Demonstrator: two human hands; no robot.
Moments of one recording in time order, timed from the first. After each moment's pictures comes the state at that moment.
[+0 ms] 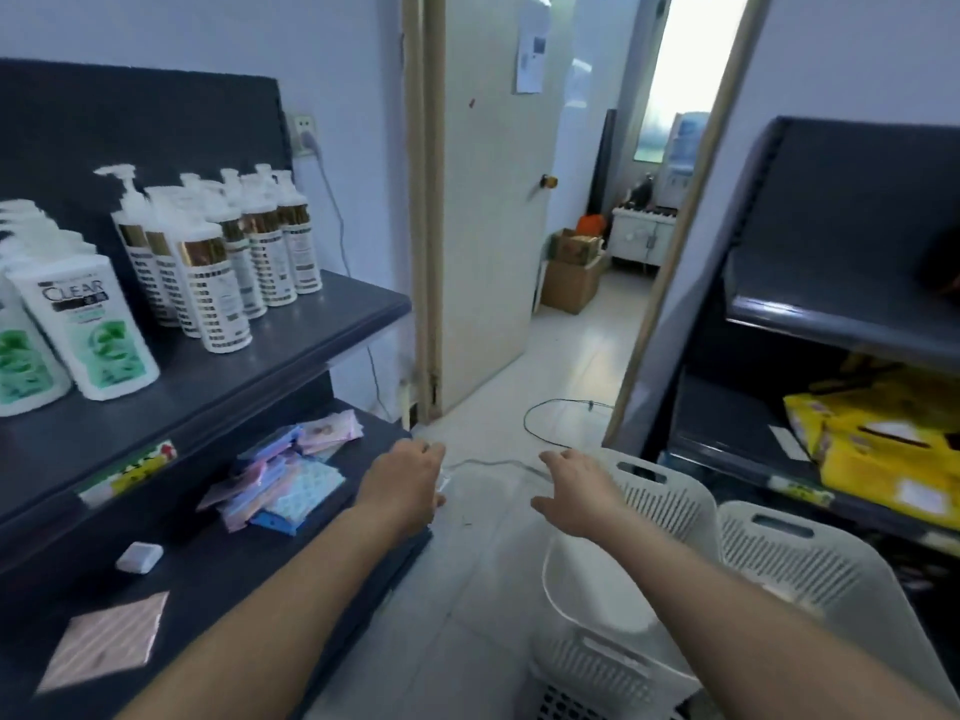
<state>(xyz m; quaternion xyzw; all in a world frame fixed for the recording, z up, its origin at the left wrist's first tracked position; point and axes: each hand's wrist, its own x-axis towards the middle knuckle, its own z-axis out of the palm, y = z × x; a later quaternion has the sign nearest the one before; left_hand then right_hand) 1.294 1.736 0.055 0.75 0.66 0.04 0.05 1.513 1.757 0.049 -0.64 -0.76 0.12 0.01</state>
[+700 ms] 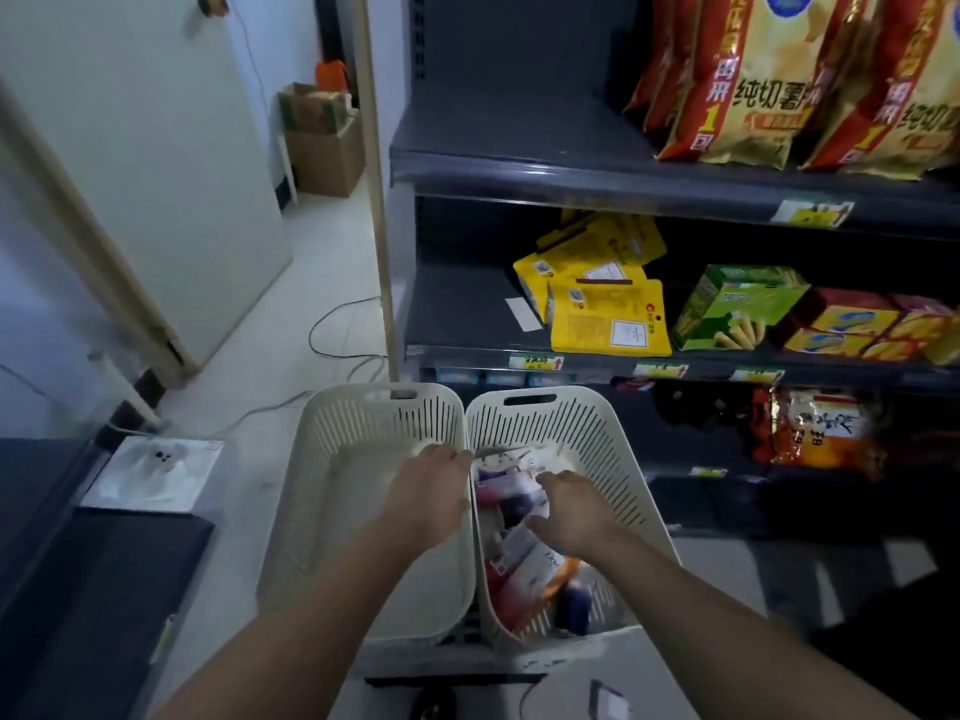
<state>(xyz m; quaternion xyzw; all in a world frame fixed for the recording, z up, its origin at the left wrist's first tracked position) 1.668 1.796 -0.042 0.91 0.41 -0.06 0.07 1.845 1.716 -0.070 -0.81 -0.53 0.26 -0.04</state>
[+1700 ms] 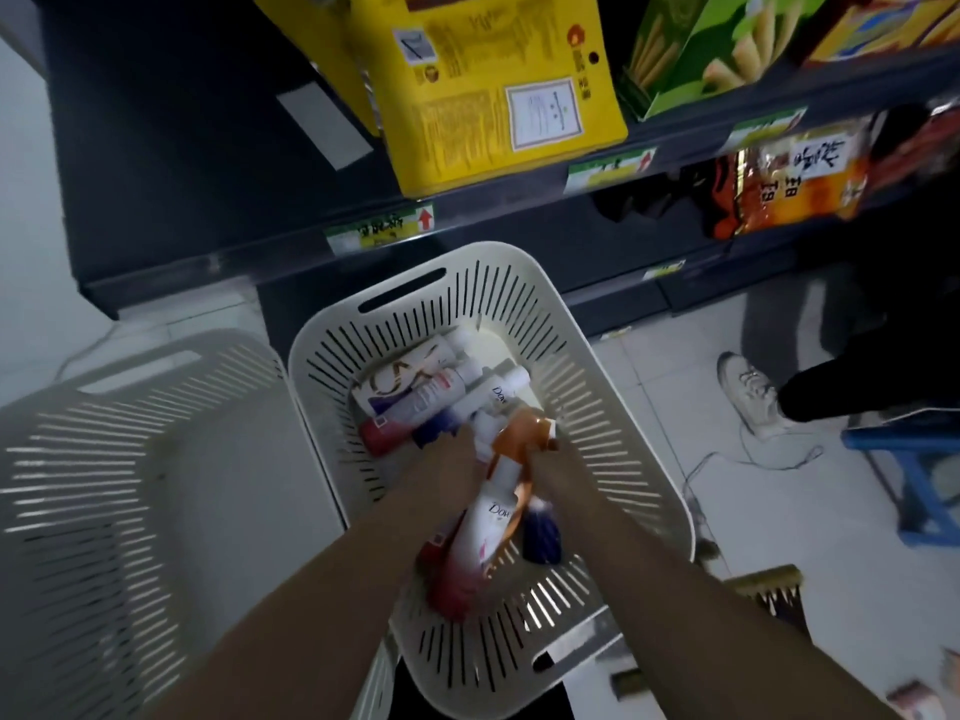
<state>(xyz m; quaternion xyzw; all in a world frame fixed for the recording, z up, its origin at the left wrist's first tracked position) 1.840 1.821 -0.268 0.82 0.36 -0.28 0.35 1.934 1.701 -0.305 -0.82 0.03 0.46 0.33</state>
